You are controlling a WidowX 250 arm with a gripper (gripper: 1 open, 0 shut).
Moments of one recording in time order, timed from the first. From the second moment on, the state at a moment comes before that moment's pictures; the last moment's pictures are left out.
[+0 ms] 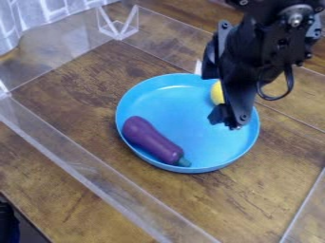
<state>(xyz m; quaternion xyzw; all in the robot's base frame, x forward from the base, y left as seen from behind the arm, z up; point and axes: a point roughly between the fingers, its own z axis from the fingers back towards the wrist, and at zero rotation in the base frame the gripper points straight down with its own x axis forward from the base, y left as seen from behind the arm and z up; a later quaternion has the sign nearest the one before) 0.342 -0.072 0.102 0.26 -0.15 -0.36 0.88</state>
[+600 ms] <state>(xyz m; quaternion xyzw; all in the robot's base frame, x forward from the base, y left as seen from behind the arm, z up) 0.334 -0.058 0.102 0.26 -0.12 -0.30 0.91</state>
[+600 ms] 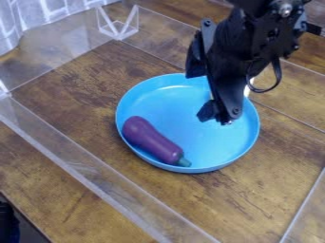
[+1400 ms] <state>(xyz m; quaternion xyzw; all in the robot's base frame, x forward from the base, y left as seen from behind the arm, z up) 0.357 -0.019 0.133 0.27 -0.10 -0.17 0.94</state>
